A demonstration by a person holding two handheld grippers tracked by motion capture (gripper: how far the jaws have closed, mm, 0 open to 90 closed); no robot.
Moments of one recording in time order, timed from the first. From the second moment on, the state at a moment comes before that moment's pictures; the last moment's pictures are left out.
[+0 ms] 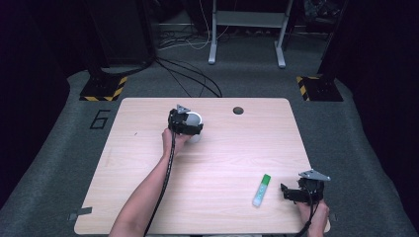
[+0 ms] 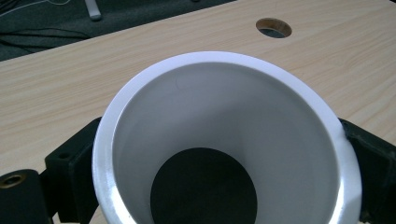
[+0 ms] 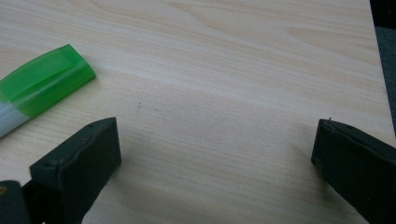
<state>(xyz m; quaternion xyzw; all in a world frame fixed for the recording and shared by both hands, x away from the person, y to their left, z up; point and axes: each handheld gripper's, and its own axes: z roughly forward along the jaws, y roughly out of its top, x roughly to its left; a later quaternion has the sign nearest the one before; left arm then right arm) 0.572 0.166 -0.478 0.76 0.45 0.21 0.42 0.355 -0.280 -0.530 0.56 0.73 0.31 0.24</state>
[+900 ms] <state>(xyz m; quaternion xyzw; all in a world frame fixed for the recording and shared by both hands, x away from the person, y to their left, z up) 0.531 0.141 -0.478 0.78 0.42 0.20 0.42 0.355 -0.280 -0.529 0.56 0.73 0.31 0.24</state>
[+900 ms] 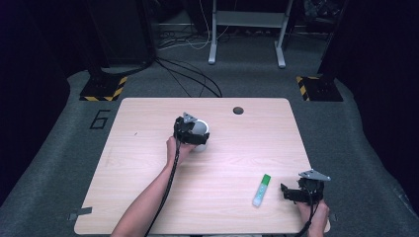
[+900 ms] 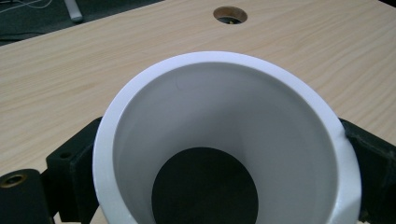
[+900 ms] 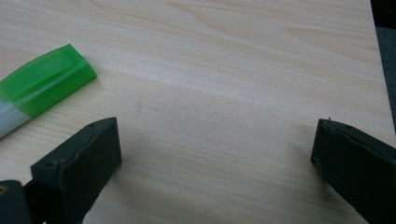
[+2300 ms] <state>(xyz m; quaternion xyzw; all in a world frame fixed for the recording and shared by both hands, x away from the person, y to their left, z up) 0.489 0.102 -0.455 0.79 0.37 0.18 0.44 0.355 -0.280 -0.529 0.56 0.73 0.31 0.24</state>
